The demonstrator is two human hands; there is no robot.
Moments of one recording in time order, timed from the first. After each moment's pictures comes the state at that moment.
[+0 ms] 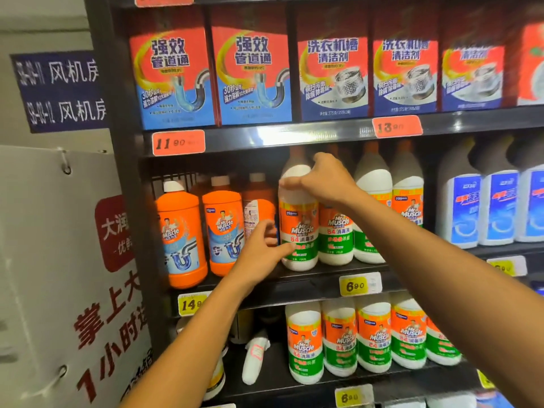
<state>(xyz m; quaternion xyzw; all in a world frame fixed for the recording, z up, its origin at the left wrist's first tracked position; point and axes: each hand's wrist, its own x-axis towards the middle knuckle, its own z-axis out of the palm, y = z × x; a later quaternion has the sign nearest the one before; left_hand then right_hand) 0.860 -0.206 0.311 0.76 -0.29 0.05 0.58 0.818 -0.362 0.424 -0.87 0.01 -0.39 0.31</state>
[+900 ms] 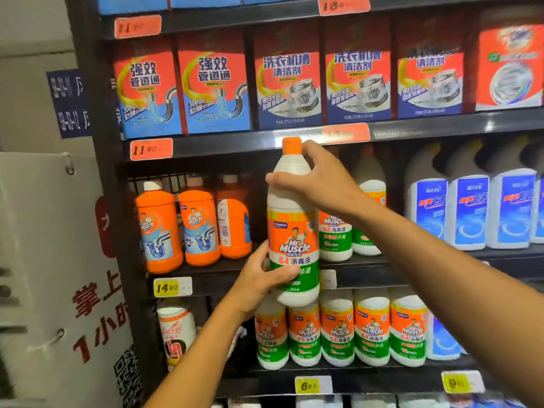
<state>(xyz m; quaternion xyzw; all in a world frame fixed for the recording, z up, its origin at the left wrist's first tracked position) 0.764 -0.261 0.283 0.62 -0.37 -0.03 0.69 0.724 -0.417 0.423 -0.82 -0.16 -0.35 0.41</state>
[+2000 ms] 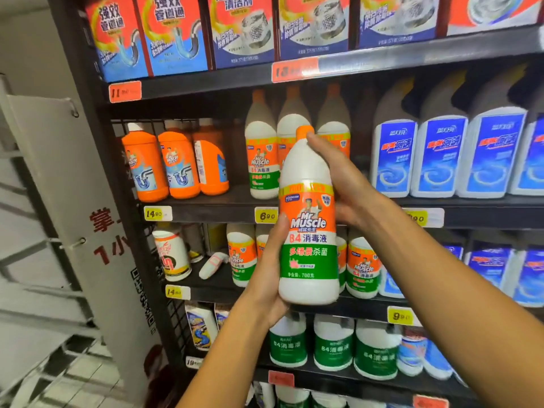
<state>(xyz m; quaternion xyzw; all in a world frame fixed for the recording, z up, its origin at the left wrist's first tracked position) 0.623 -0.396 0.231 0.47 -0.20 -0.17 0.84 0.659 -0.531 0.341 -0.54 -0.18 0.05 0.82</state>
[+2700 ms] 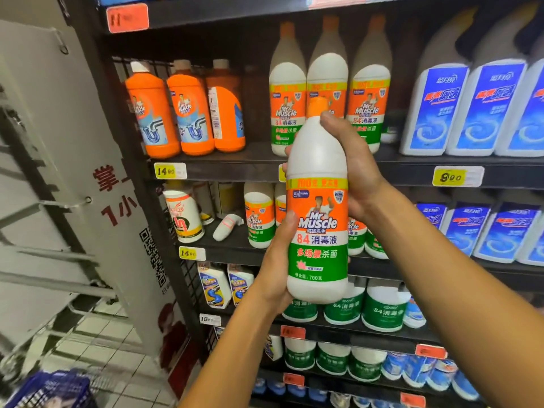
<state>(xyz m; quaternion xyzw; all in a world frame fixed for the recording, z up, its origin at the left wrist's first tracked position) 0.613 -0.345 0.181 0.48 -0.20 -0.16 0.84 0.654 -0.472 0.292 -0.51 -0.21 0.01 0.83</state>
